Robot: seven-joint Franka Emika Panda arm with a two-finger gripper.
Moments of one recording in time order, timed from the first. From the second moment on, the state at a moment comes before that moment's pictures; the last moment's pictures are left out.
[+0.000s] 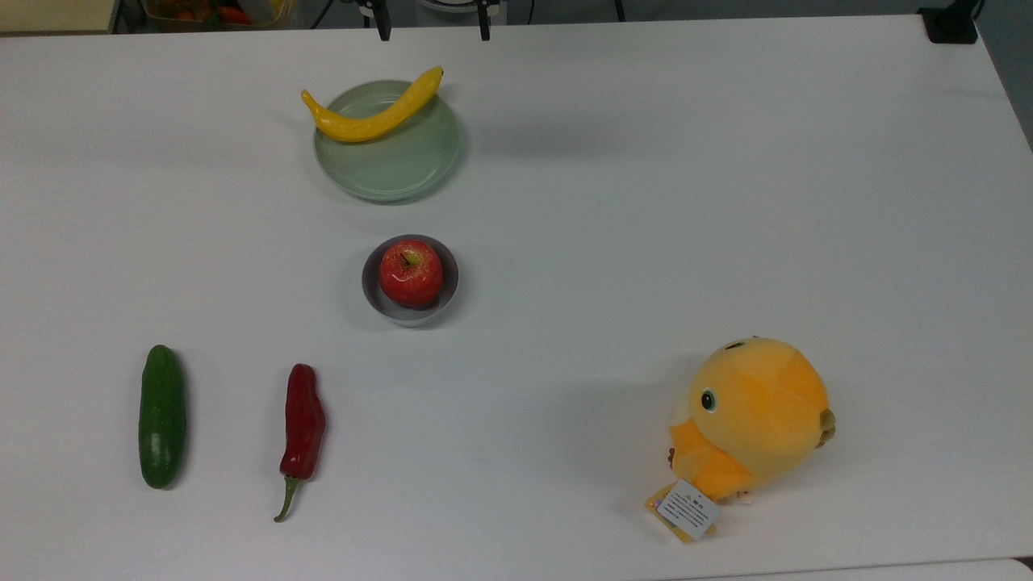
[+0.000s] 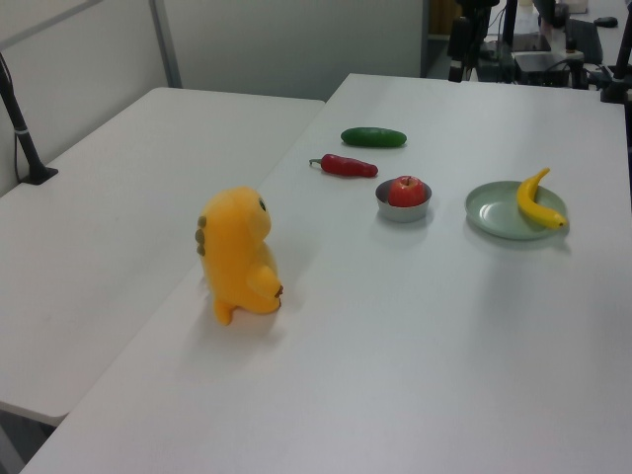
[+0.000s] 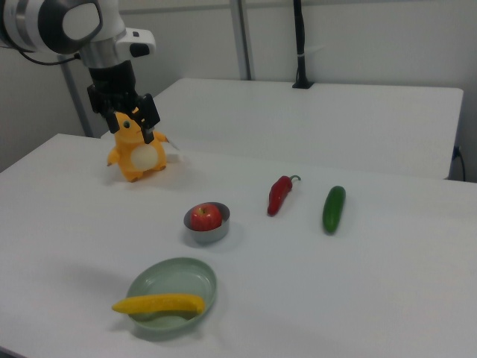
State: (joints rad) arm 0.13 0.01 -0.05 -1.60 0.07 1.70 0.07
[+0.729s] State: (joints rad) arm 0.13 0.01 -0.05 -1.60 0.07 1.70 0.07
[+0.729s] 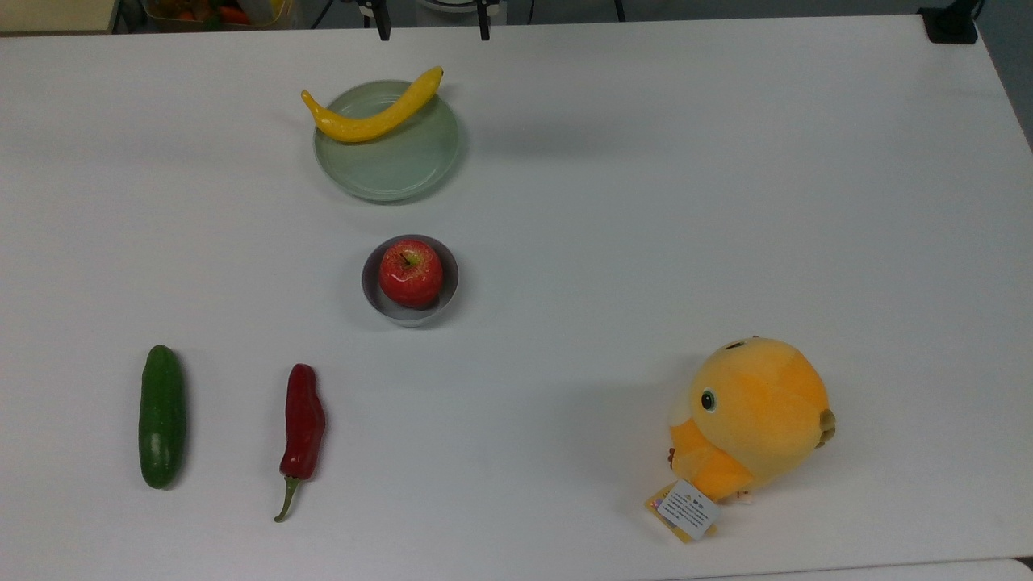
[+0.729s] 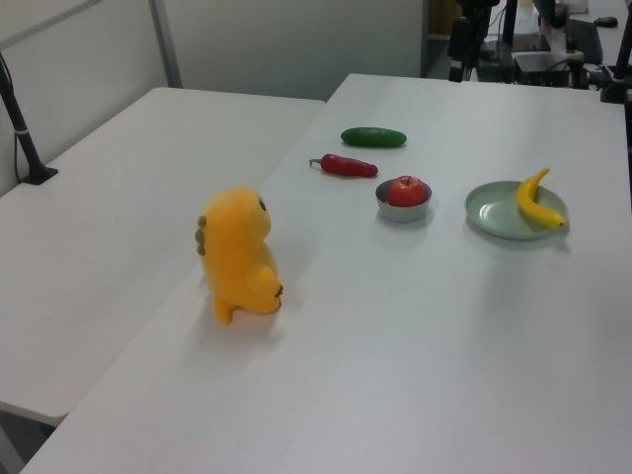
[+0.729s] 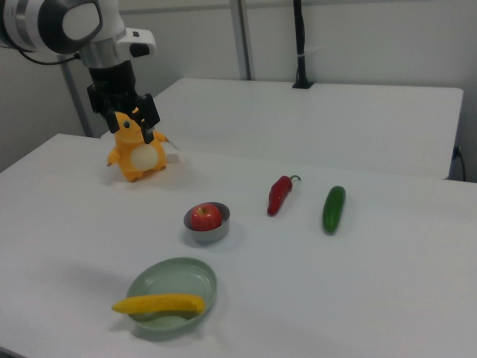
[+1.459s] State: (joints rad) arm 0.13 0.01 -0.05 -1.60 0.07 1.70 0.07
